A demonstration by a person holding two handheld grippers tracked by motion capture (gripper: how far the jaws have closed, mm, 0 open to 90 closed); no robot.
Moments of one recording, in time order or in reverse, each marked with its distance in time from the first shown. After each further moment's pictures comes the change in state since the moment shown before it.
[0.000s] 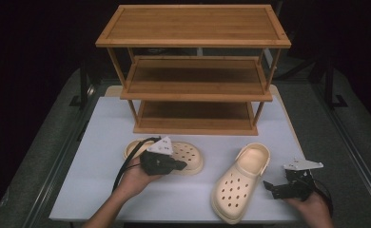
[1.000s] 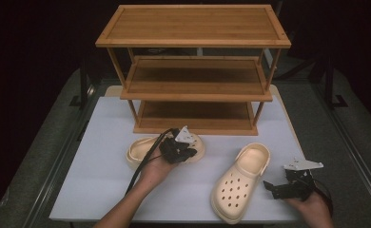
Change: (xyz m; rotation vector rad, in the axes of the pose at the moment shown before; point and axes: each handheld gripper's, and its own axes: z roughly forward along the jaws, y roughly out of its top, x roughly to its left) left arm 0.022 0.030 0.044 0.096 0.204 -0.042; right arm 0.000 0.000 0.000 -0.001 0.000 0.000
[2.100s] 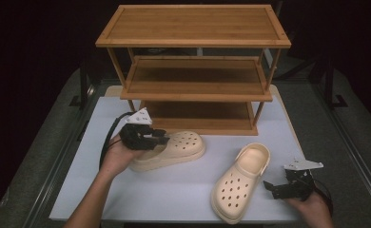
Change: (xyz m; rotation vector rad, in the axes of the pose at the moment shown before) left arm 0.064 -0.034 -0.102 -0.157 0.009 -0.094; right arm 0.000 0.000 0.000 0.000 0.002 0.003
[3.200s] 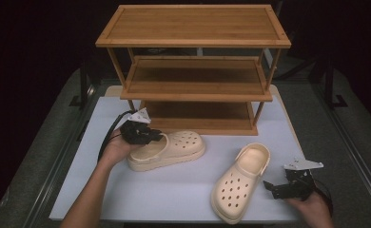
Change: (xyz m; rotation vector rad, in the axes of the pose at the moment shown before) left arm 0.036 -0.025 0.035 0.104 -0.020 0.071; right arm -0.001 0.000 0.000 -0.001 0.001 0.000
